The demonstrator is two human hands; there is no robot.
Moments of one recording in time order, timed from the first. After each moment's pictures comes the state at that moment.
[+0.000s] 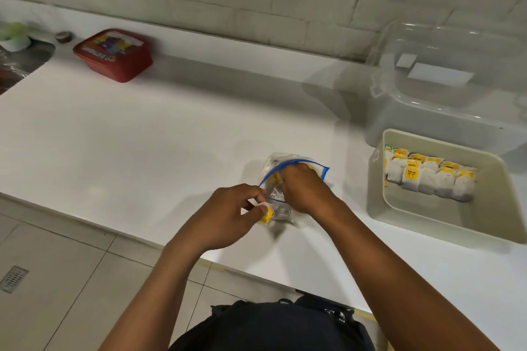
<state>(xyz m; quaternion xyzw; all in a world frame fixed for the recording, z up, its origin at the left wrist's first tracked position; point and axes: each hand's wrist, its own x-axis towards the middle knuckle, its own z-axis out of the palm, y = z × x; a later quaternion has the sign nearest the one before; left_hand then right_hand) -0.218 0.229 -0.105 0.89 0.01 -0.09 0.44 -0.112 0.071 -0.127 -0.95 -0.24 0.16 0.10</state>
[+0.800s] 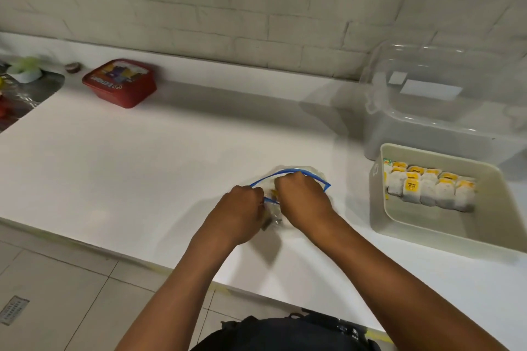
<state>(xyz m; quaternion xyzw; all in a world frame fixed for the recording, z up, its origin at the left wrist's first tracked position) -0.179 0.219 -0.098 0.98 0.03 -0.10 0.17 -0.124 0.087 -0.100 -0.96 -0.24 0.09 0.04</state>
